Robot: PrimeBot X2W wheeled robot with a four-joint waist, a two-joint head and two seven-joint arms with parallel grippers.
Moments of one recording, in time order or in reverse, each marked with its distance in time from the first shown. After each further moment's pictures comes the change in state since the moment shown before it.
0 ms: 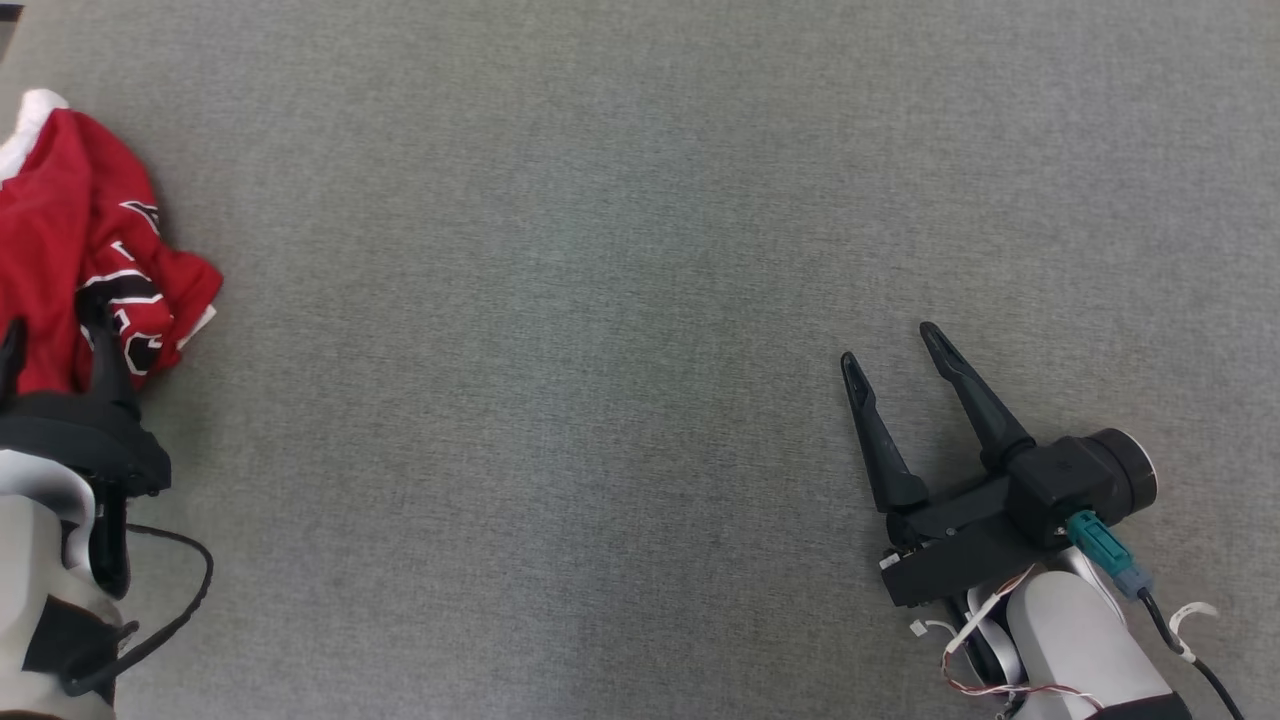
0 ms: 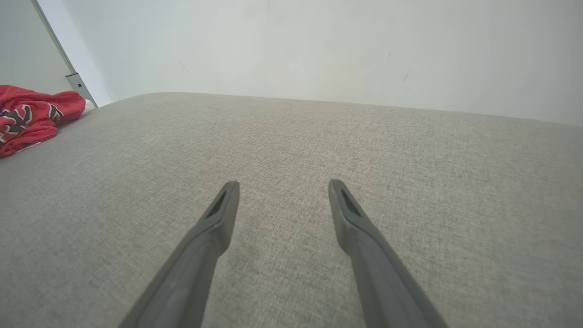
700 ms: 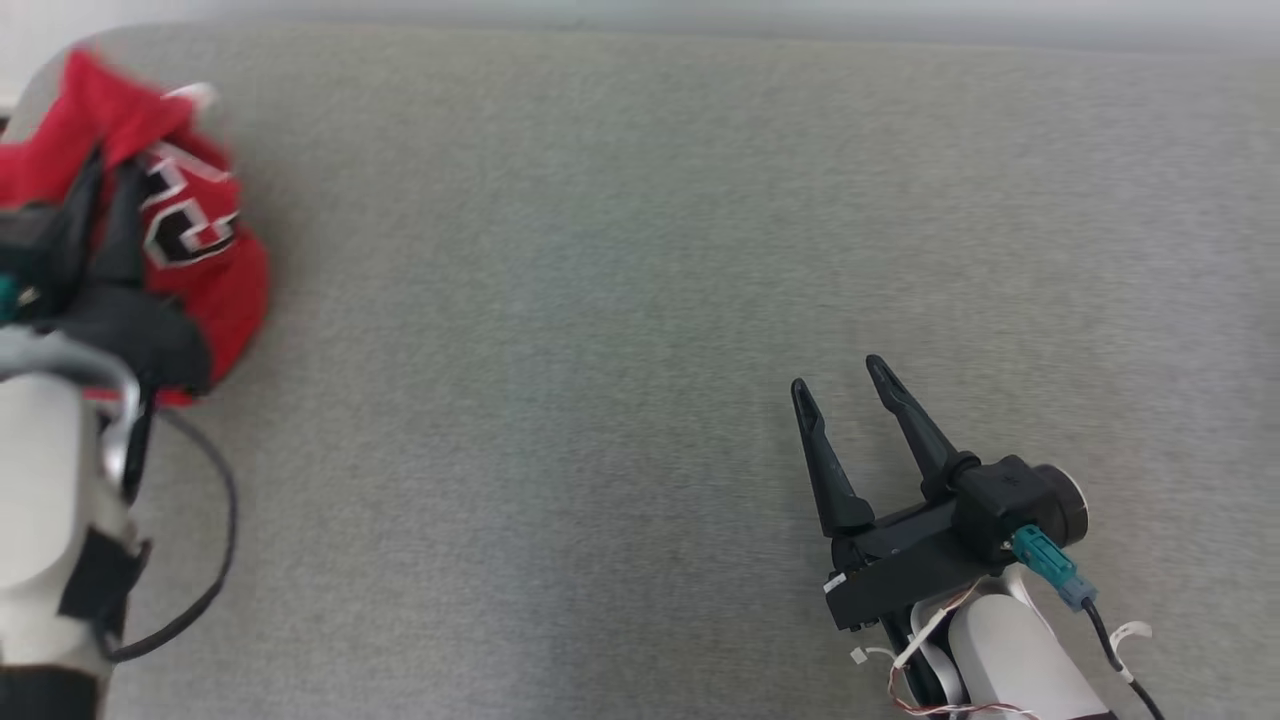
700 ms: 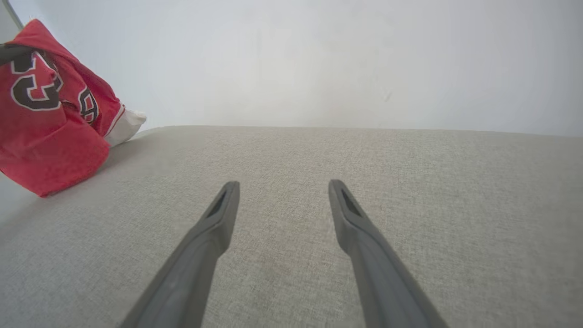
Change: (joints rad) left arm -0.034 0.036 -0.151 -0.289 0.193 0.003 -0.016; right arm 0.002 0.102 0.015 0.052 0.029 0.000 0.000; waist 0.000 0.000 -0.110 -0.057
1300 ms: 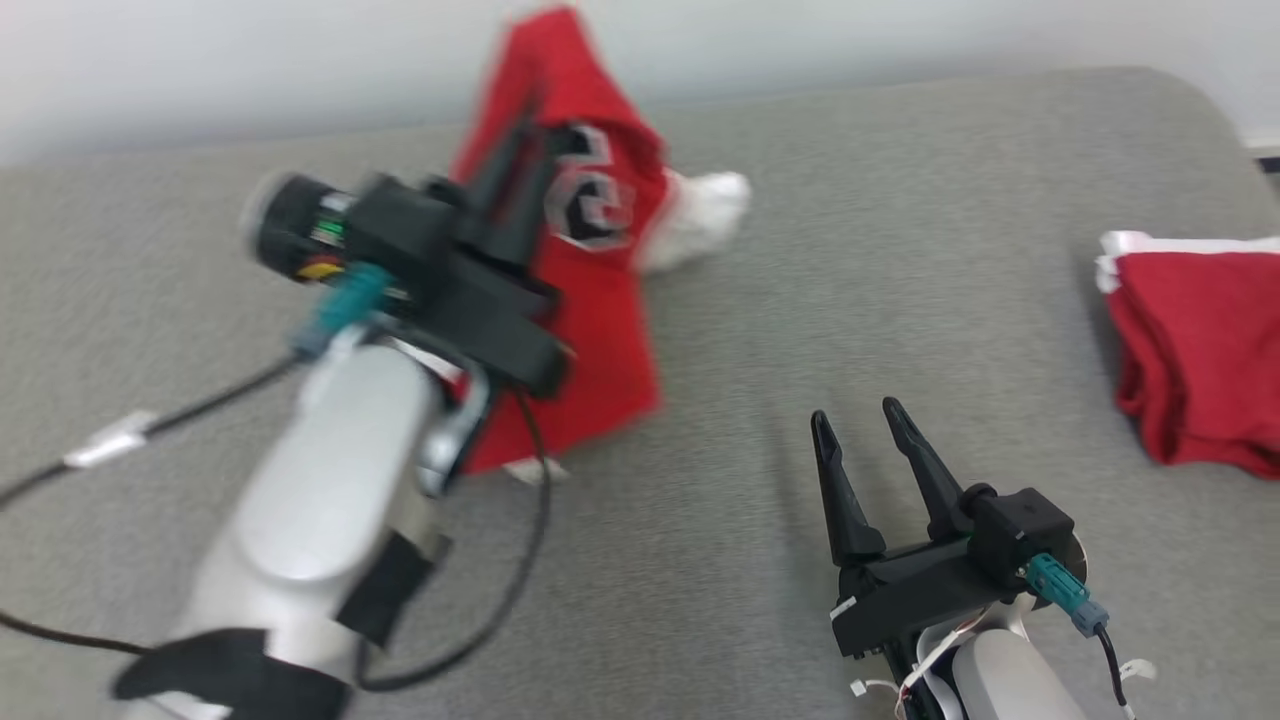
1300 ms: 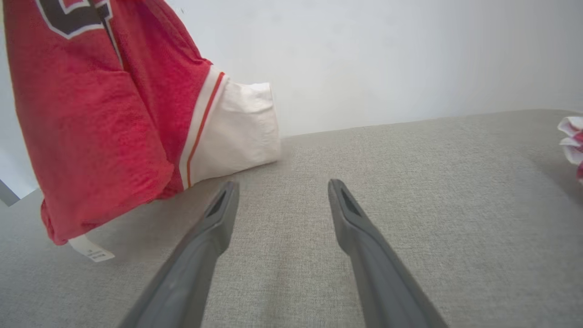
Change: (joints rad) left arm -0.060 -0.227 -0.375 -0.246 -0.176 -0.007 0.000; right arm 0.051 0.051 -0.057 0.037 0.061 0.000 0.000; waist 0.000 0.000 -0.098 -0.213
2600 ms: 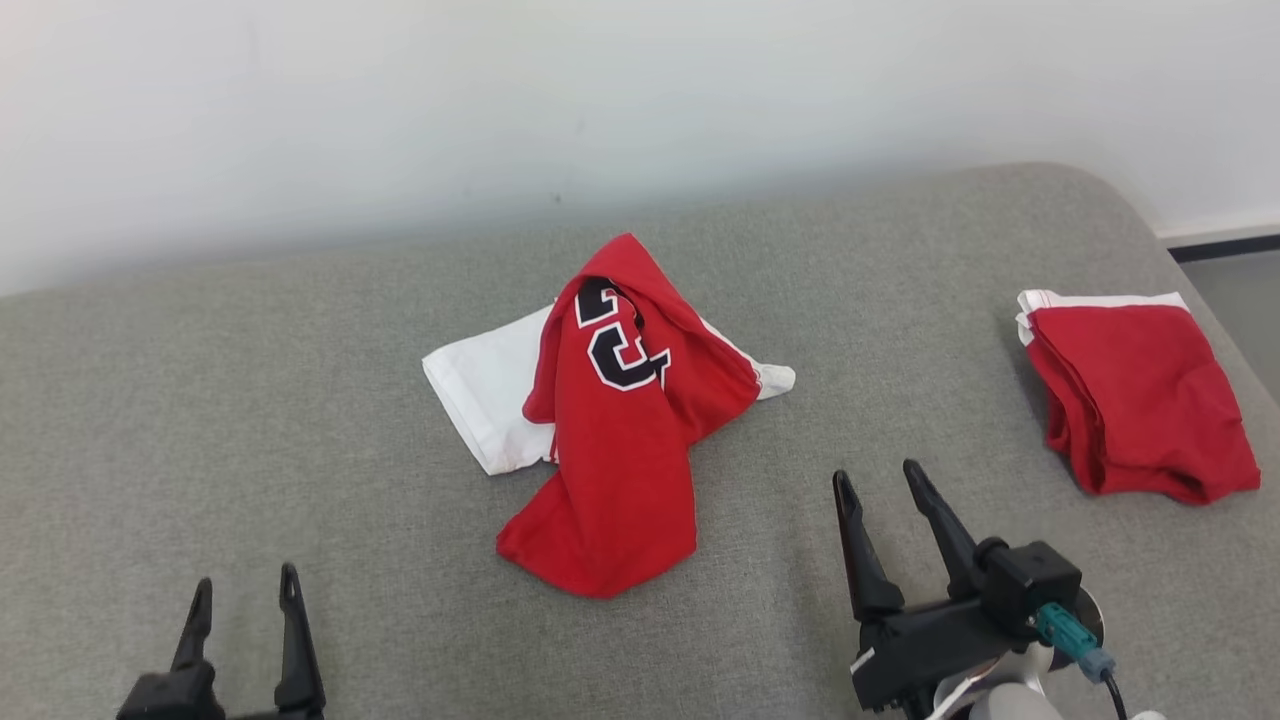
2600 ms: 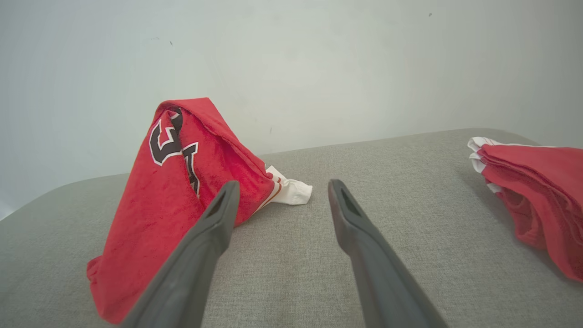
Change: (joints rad) left arm 0.804 -0.061 0.567 -0.155 0.211 0.121 0.000; right arm 0.079 0.002 -0.040 0.024 -0.010 0.000 0.000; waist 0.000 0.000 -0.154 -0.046
